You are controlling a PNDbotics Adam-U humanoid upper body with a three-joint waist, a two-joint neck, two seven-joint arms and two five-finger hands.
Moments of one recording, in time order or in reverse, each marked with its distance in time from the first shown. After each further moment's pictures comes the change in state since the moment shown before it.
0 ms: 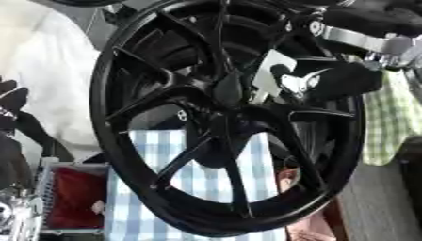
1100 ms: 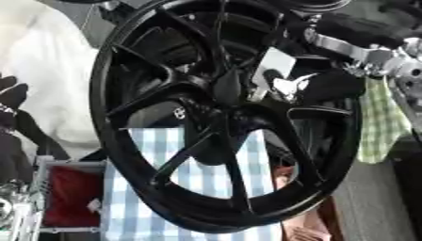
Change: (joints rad) left arm 0.000 0.000 0.000 0.000 0.008 0.002 -0.006; right arm 0.031 0.056 0.006 0.021 0.128 0.021 0.023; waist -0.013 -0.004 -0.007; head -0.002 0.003
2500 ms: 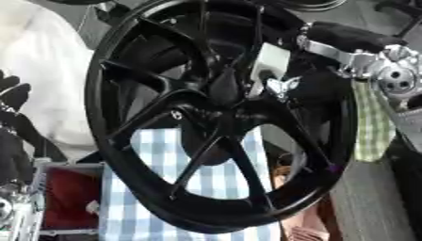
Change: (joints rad) left arm -0.005 0.000 -0.006 0.000 0.002 0.001 -0.014; right arm 0.007 0.031 -0.006 0.046 -0.019 0.006 0.005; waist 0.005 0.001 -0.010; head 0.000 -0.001
